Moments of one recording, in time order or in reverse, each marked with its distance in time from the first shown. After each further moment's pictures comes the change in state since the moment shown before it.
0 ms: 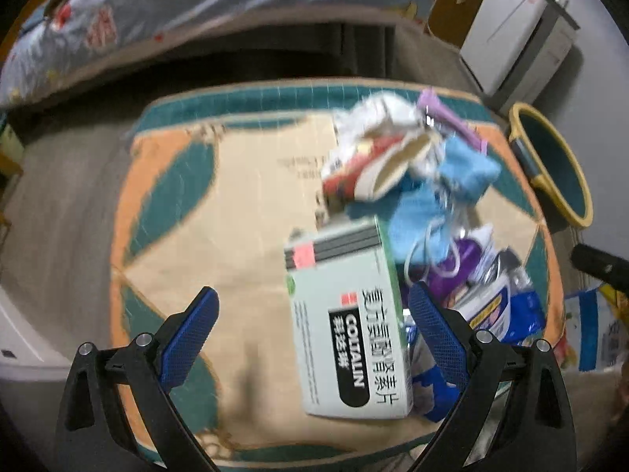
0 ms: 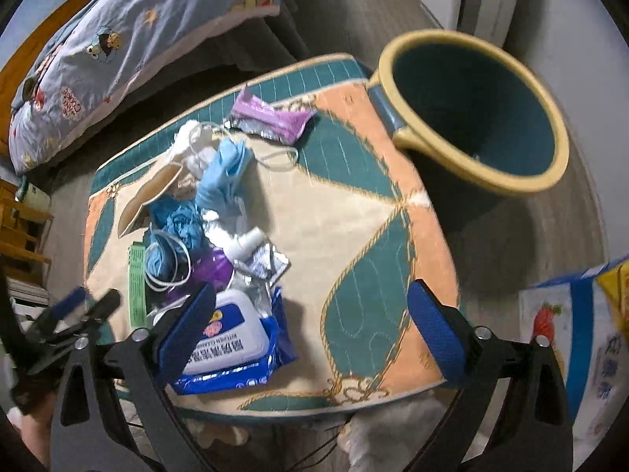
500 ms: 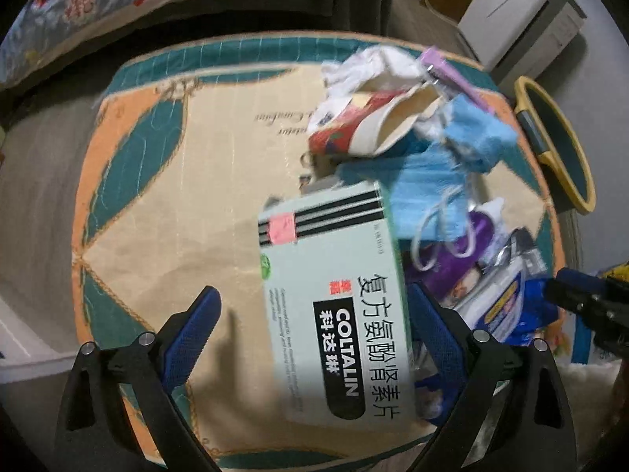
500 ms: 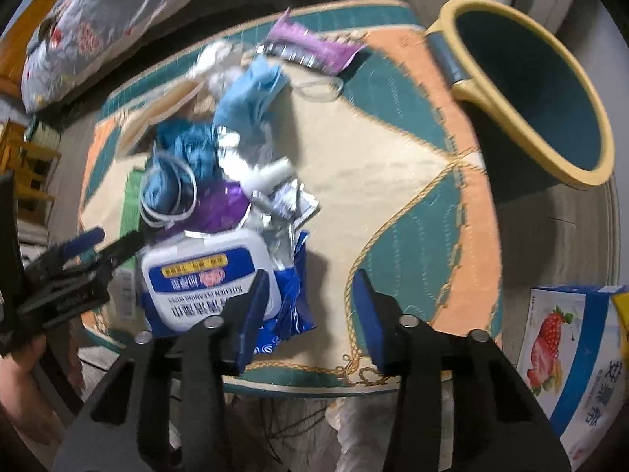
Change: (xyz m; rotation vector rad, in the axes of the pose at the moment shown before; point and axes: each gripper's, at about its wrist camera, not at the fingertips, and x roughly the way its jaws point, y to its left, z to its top) left arm 0.038 0.004 -0.004 -0.012 0.128 -0.044; right arm 0.039 0.024 -0.018 -0.160 0.174 0.017
